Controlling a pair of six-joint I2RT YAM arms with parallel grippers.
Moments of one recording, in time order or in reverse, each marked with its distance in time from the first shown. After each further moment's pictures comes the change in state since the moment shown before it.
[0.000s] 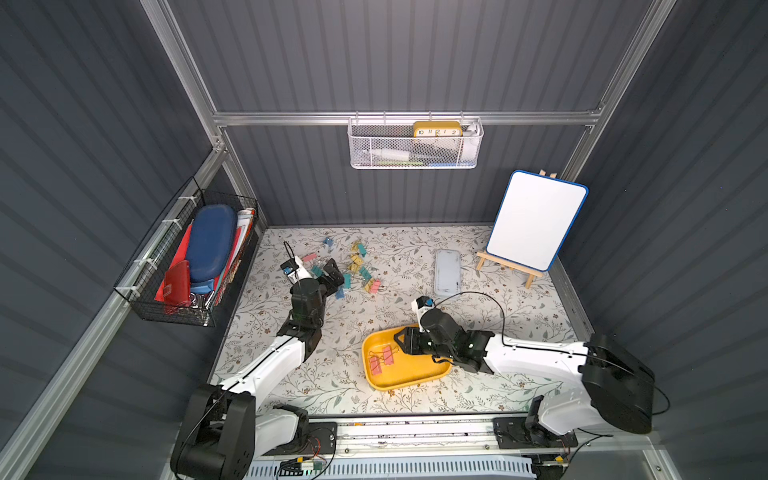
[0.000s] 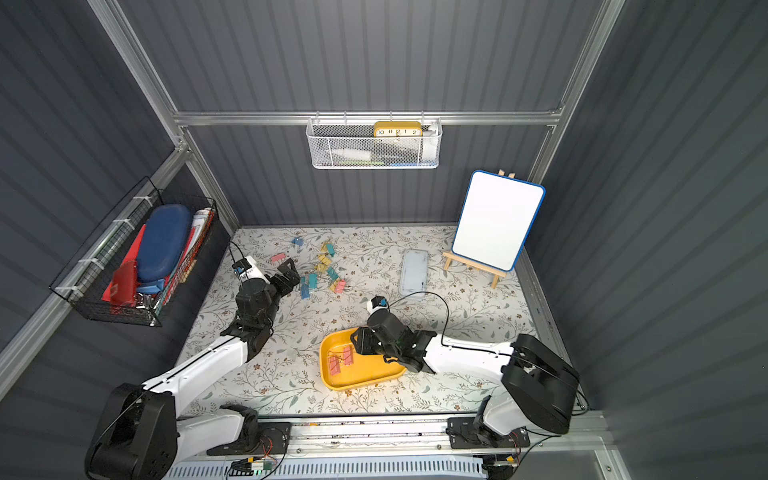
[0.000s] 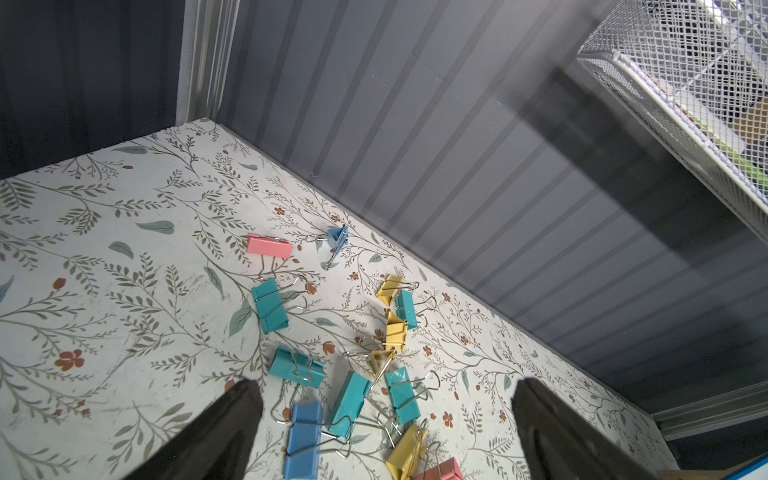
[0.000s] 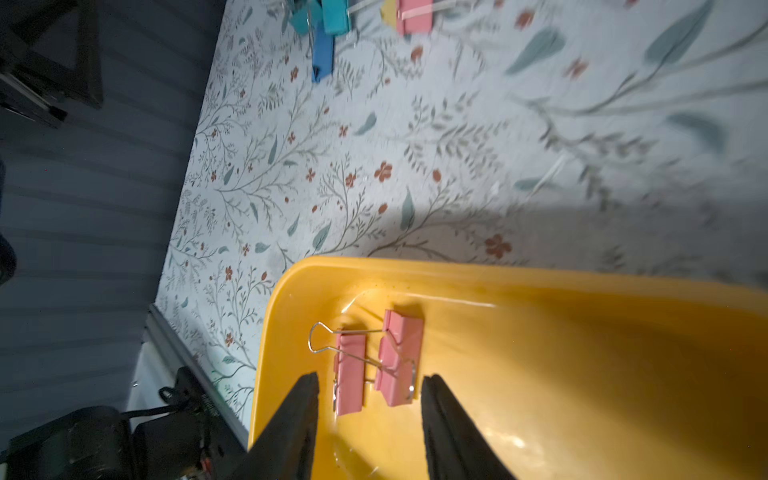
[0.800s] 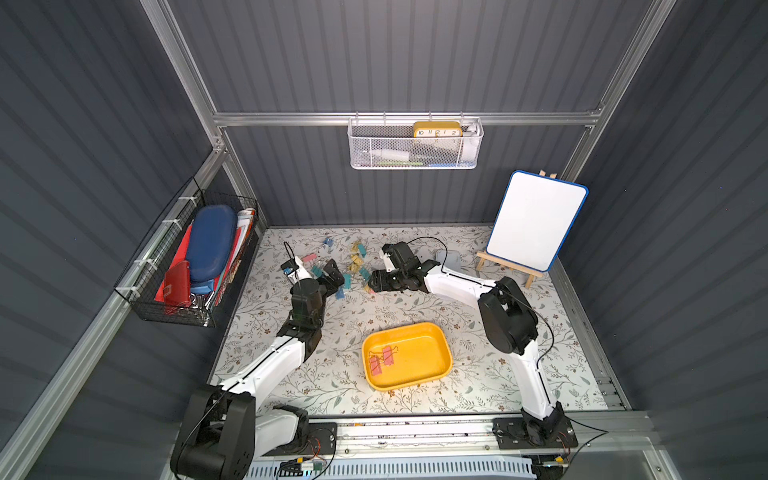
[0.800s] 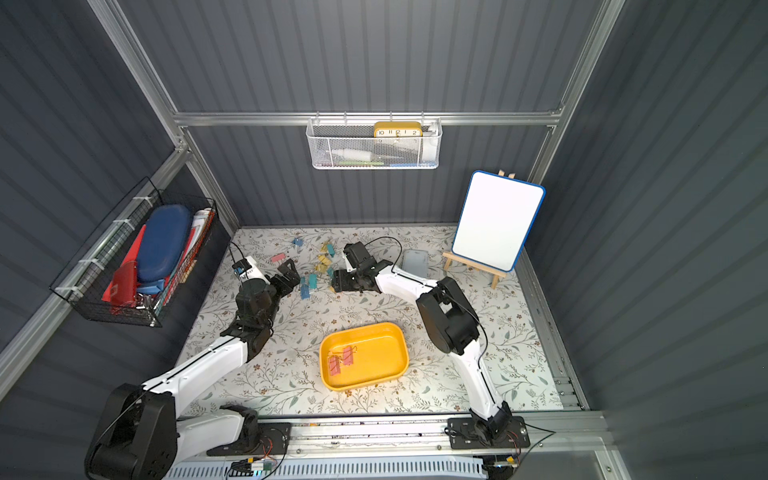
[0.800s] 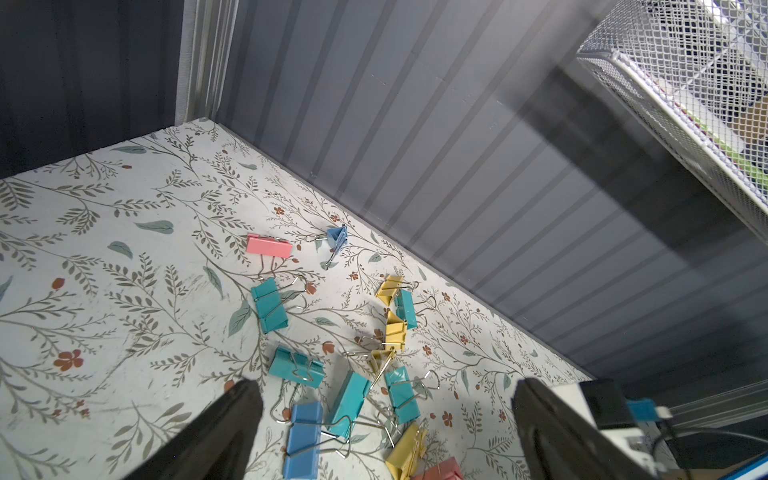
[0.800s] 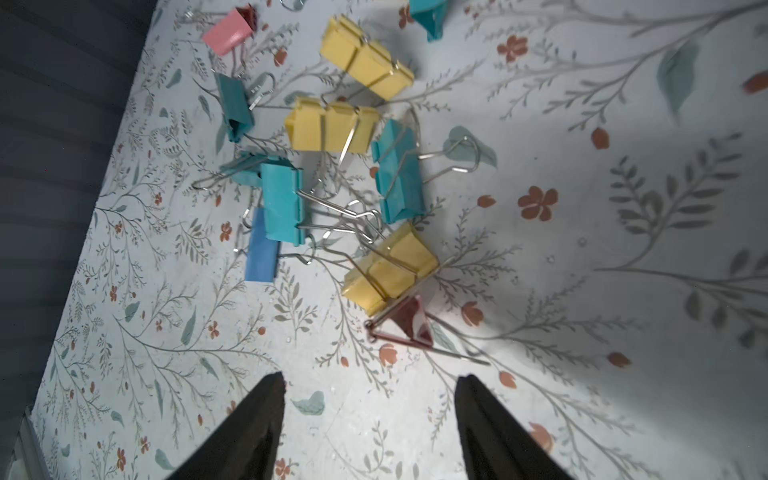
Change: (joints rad) left arm 0.000 0.000 0.000 0.000 0.000 0.000; right arm -0.283 0.840 0.960 -0.306 -0.283 -0.315
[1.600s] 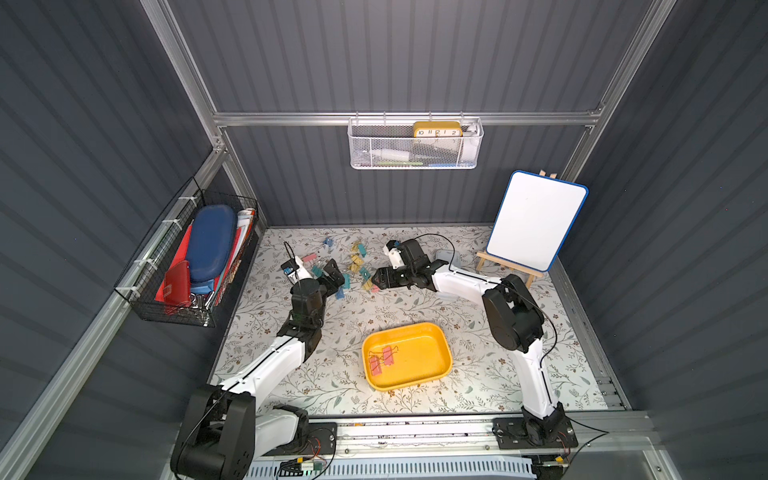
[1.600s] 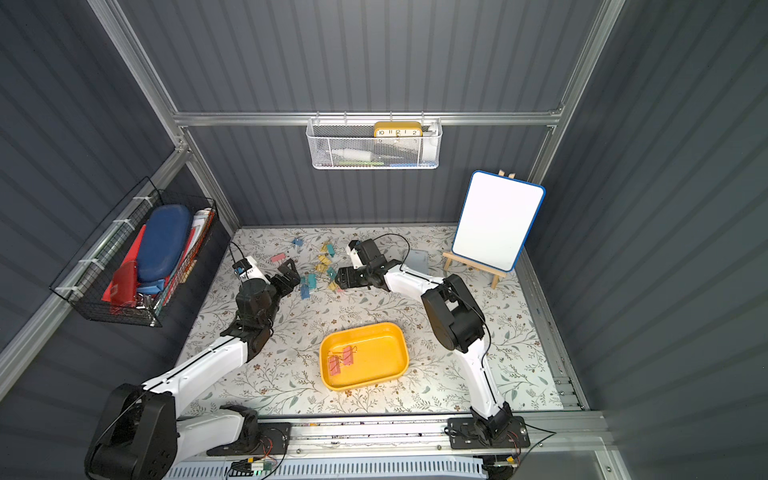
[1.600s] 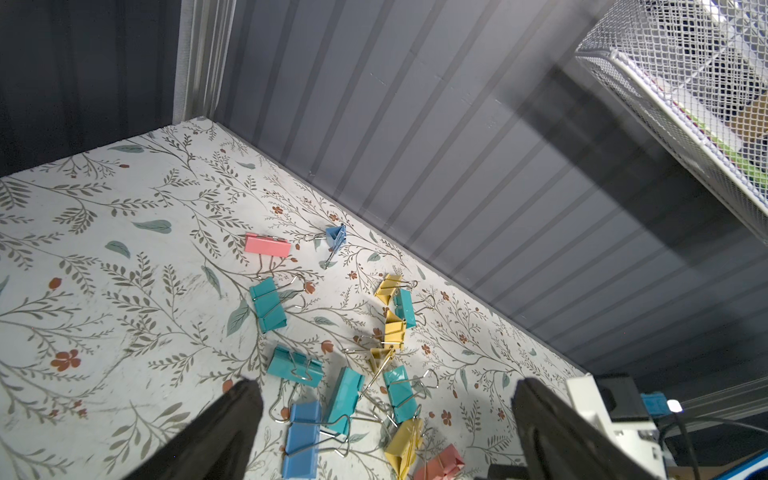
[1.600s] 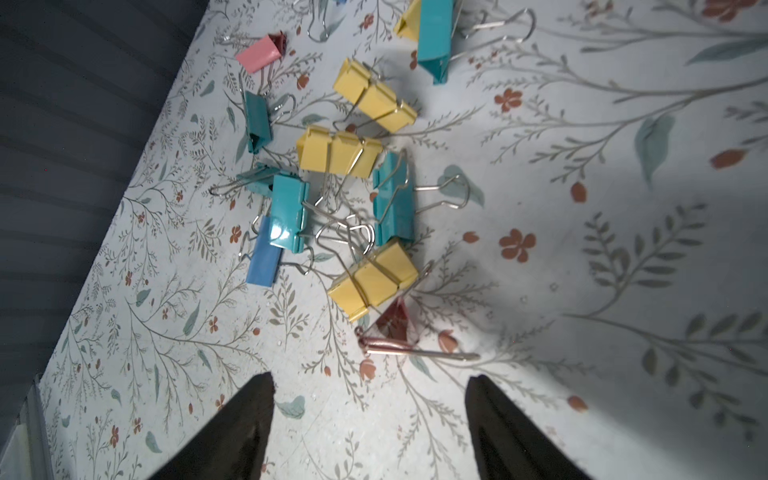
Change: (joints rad) left arm 0.000 0.000 0.000 0.000 0.004 0.000; right arm -0.071 -0.042 -0.075 0.127 -0.088 -0.128
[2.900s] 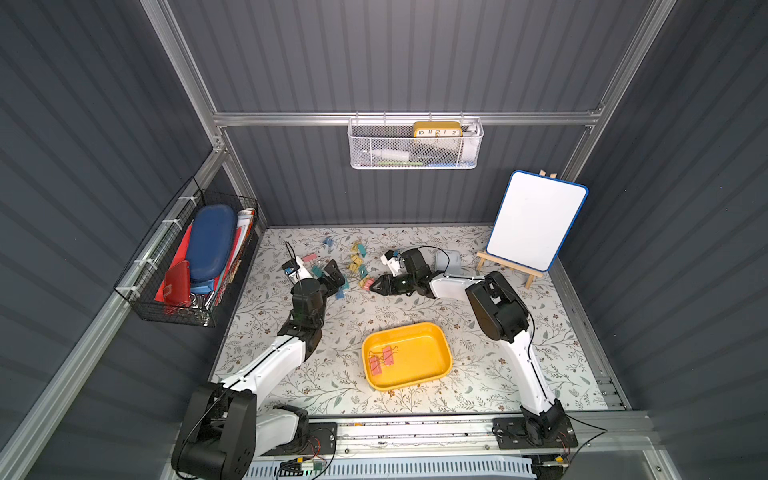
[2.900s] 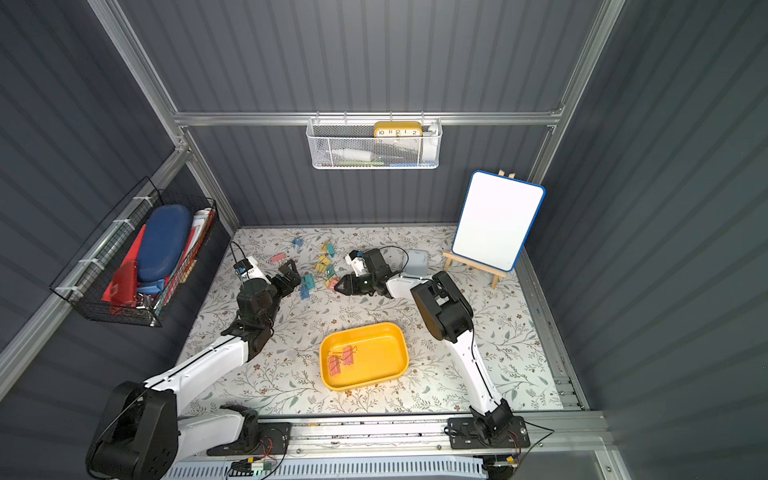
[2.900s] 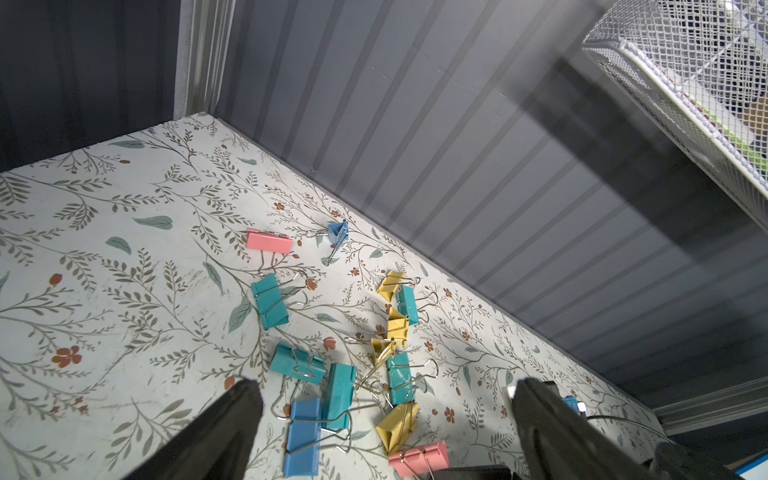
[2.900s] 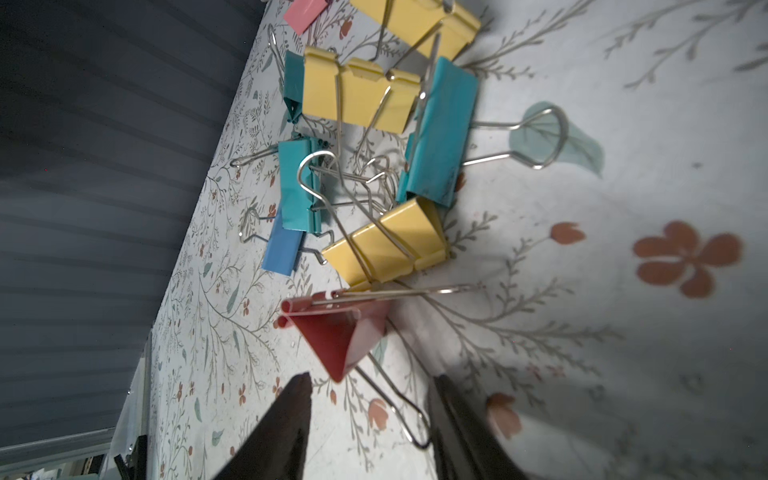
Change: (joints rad) left arm 0.000 0.011 0.000 0.000 0.001 0.000; right arm -0.023 0.169 -0.037 0.274 -0.309 0.106
